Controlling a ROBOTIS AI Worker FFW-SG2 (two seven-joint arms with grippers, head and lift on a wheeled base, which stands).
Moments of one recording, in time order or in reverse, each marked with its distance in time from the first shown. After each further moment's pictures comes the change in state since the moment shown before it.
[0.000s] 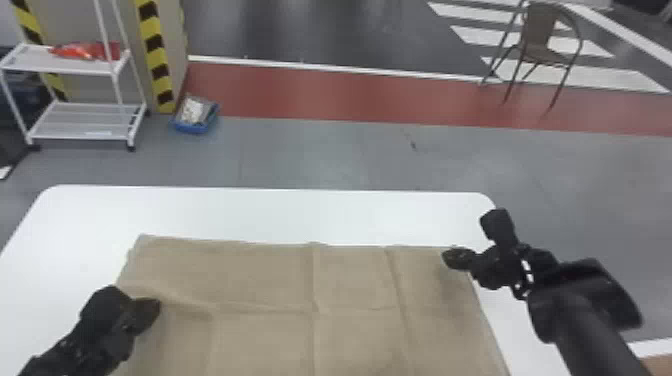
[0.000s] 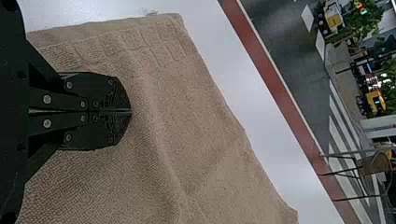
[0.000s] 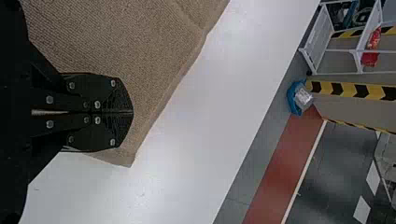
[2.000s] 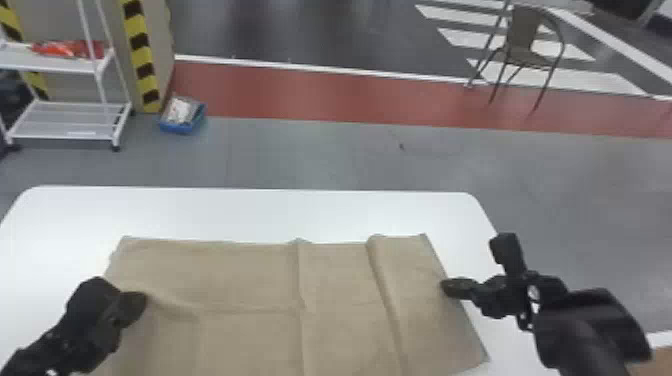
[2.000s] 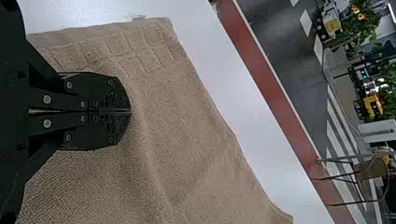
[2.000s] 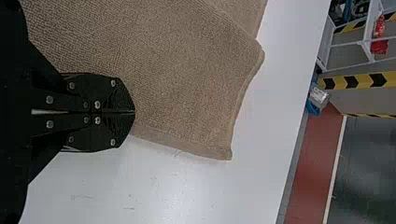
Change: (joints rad) left arm -0.036 -0.010 0.000 0.018 -0.001 0.018 0.008; right arm 0.175 0.005 -0.062 -0.205 -0.091 0.187 0.123
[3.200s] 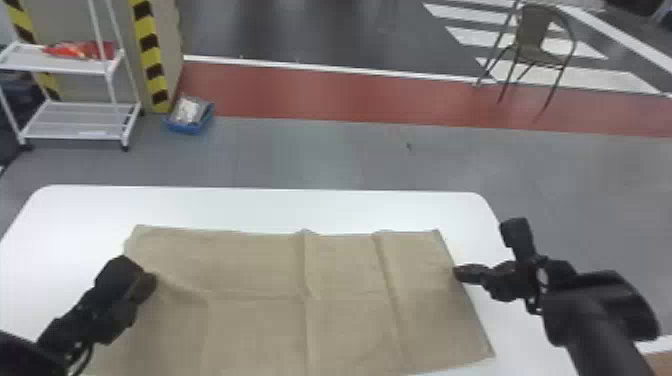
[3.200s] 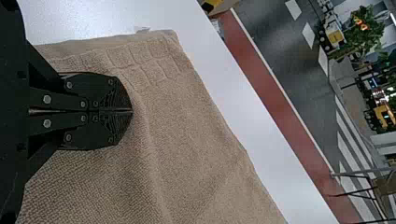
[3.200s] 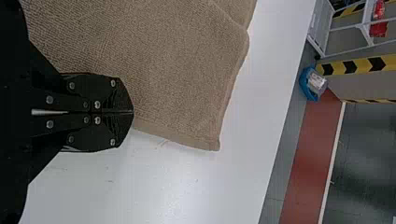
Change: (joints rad) left arm -0.168 -0.007 -0.066 0.225 -0.014 -0.032 0.092; right arm -0.117 -0.028 0.005 0.115 0.007 0.000 -0.047
